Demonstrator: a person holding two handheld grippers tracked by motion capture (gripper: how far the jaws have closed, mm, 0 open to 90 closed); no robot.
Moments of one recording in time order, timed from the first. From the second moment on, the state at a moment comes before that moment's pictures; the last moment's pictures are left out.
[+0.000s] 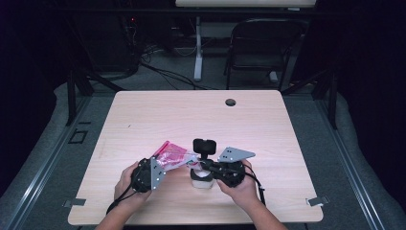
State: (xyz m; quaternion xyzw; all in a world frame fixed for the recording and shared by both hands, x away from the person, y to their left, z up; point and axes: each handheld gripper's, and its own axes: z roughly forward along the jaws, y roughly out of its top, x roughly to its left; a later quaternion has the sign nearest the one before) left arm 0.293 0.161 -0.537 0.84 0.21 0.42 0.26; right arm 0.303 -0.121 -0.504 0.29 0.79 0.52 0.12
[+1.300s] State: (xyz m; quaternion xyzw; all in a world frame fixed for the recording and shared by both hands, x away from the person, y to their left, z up) left arm 0.308 0.164 -0.565 0.87 0.26 0.30 0.30; right arm 0.304 -0.113 -0.504 0.28 0.80 0.52 0.11
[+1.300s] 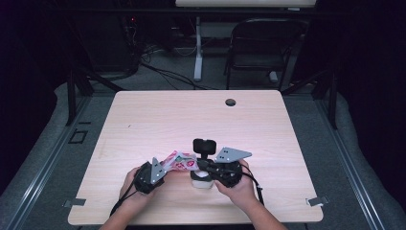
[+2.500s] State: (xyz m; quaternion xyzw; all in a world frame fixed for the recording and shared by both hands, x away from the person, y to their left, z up) left arm 0.339 0.210 -0.577 0.79 0.42 0.14 0.42; right arm 0.305 -0.113 -0.505 0.29 0.79 0.53 0.12
